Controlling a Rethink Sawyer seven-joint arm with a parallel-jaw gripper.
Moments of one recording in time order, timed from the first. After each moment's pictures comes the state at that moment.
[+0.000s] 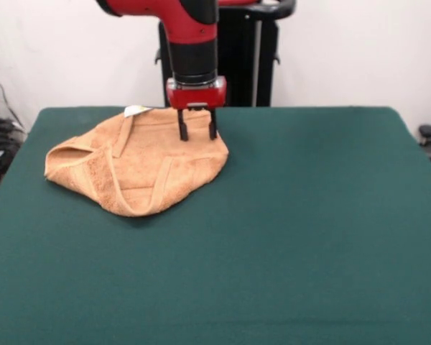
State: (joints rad) arm -0.57 -0.49 0.06 2.14 -0.35 -0.13 1.57
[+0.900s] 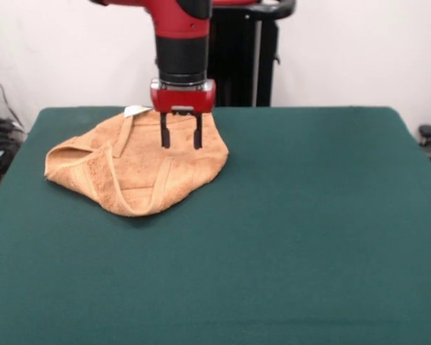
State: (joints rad) arm -0.53 -0.57 0.06 2.06 -0.29 -0.07 1.57
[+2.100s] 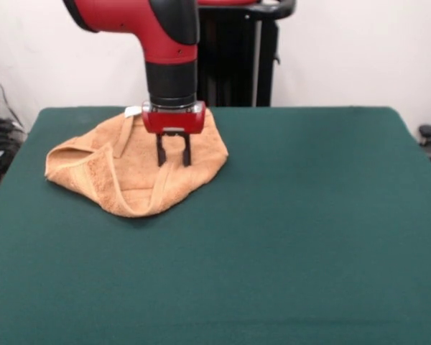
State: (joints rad) arm -0.58 -0.47 0.08 1.99 -0.32 -0.09 1.57
